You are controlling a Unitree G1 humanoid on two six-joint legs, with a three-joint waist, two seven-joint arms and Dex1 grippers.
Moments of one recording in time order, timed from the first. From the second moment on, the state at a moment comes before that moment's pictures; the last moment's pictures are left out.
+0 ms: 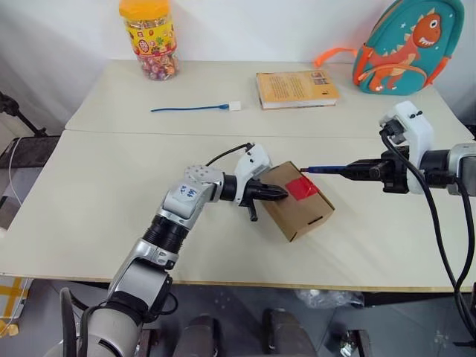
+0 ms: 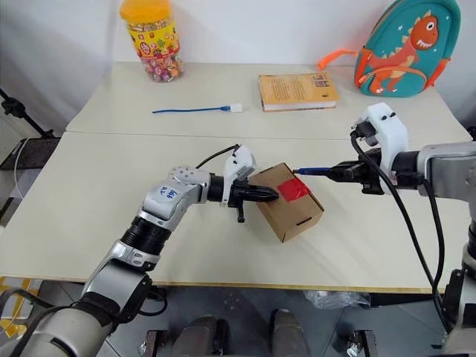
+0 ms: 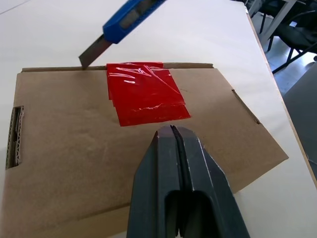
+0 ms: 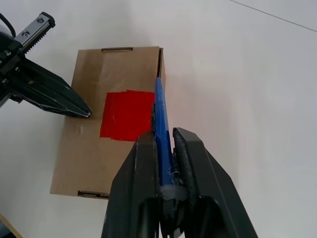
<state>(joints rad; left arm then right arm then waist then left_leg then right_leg) -0.86 0.21 -0.27 0.28 -0.20 0.60 -0.95 -0.79 -0.96 -0.22 -0.28 0.87 1.61 0.53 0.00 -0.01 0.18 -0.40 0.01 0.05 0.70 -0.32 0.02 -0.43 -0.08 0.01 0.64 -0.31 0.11</state>
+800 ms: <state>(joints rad) -0.86 0.22 -0.33 0.24 -0.17 0.61 -0.91 -0.87 -1.03 -0.08 -0.20 0.92 1.61 0.54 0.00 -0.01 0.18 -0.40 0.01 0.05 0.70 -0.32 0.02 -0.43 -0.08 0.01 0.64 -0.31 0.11</state>
